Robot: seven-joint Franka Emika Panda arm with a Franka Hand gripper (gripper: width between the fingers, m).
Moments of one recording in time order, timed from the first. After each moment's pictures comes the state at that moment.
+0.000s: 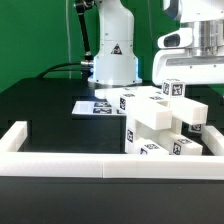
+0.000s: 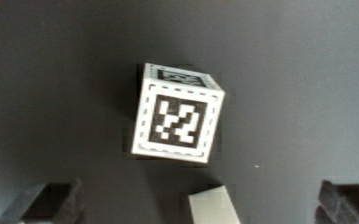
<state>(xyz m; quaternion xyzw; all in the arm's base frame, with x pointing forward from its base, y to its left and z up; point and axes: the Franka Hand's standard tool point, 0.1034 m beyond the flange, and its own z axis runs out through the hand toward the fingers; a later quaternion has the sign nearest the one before) 0.462 0.155 0.057 -0.99 0.14 -0.03 0.05</state>
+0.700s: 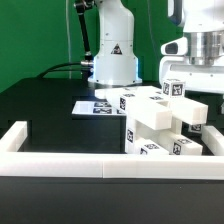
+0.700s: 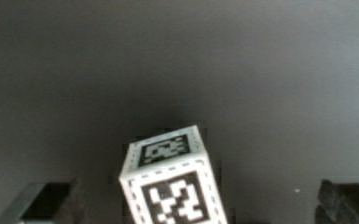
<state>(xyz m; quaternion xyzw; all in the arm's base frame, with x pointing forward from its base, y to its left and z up) 0.445 0.165 0.033 -0.93 0.35 0.01 0.05</state>
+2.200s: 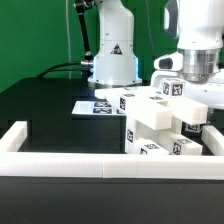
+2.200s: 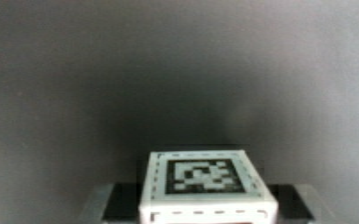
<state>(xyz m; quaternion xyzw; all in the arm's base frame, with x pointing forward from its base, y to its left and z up) 0.444 0.152 0.008 -0.96 0.27 0.02 0.03</state>
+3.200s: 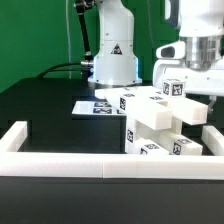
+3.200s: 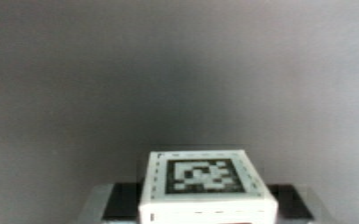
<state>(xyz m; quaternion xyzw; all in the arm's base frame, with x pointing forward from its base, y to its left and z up) 0.431 0.161 0.045 -0.96 0.27 0.02 0.04</state>
